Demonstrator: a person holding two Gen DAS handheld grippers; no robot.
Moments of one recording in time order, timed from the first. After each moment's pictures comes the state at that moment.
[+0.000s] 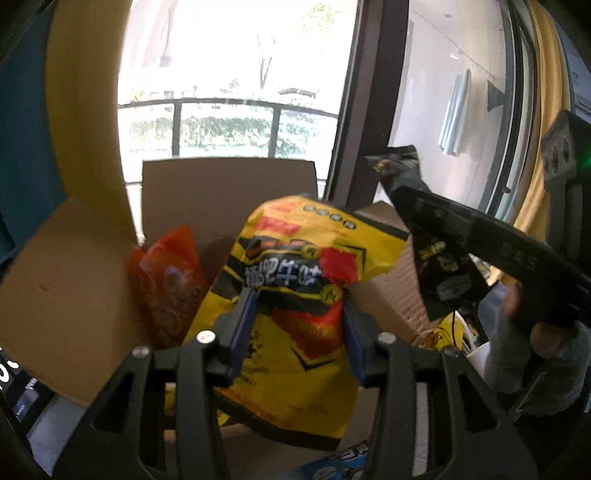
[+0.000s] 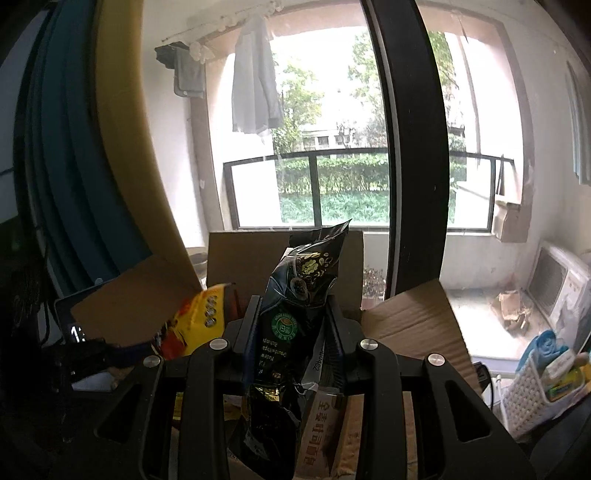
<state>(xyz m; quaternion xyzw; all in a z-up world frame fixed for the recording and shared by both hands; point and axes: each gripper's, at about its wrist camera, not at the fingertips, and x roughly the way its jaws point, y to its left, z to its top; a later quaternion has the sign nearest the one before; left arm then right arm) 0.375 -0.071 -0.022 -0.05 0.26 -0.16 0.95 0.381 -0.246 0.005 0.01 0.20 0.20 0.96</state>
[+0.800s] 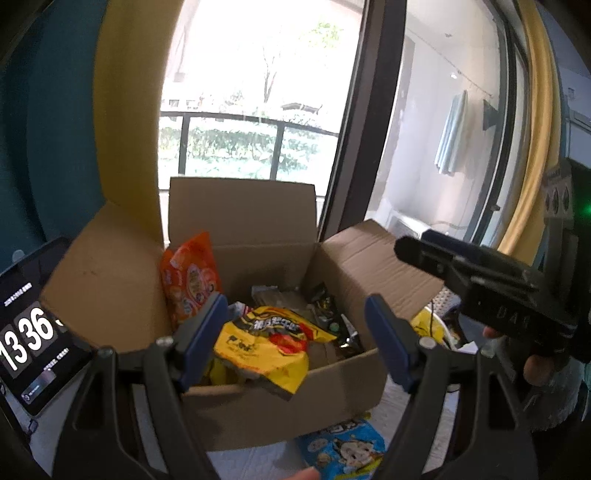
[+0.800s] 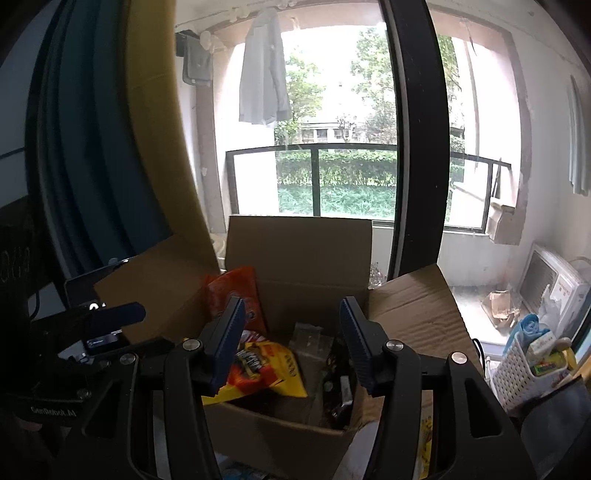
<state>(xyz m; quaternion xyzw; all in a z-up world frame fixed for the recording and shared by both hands) 0.310 -0.046 0.002 -0.07 0.22 -0.16 0.96 0.316 -0.224 0.021 -0.02 0.21 0.19 0.96</state>
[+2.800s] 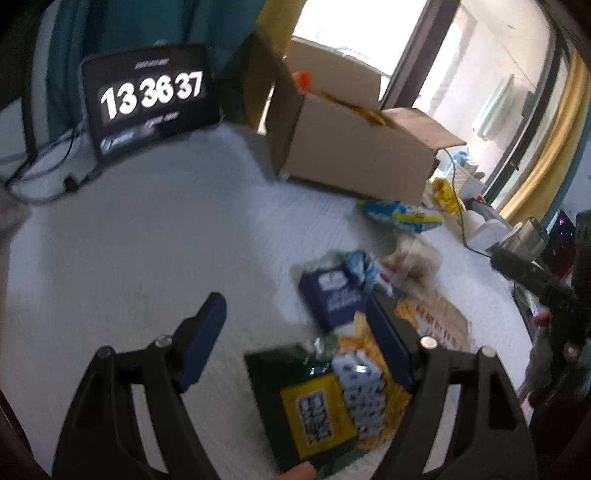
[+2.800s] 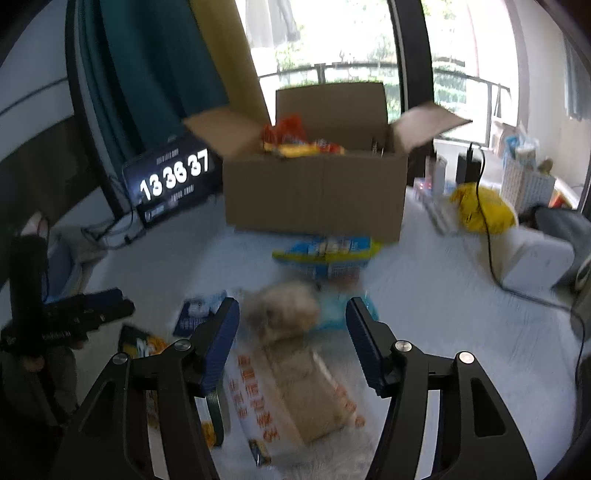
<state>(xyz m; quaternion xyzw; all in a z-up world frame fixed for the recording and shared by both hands) 0.095 0.060 -0.156 -0.14 0.38 -0.10 0.91 0.110 -0.216 -0.106 -0.01 0.36 0.20 0.91</state>
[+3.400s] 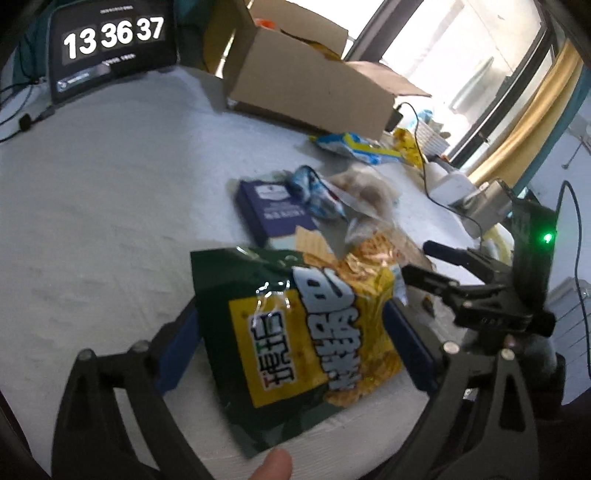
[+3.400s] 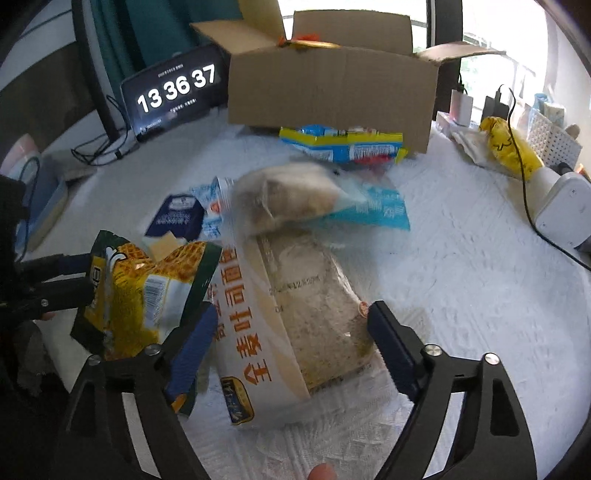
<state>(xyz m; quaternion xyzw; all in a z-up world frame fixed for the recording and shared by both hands) 0.075 0.019 -0.190 -0.16 0.43 -0.19 0.87 0.100 -0.202 -0.180 -0.07 0.44 0.21 0.87</state>
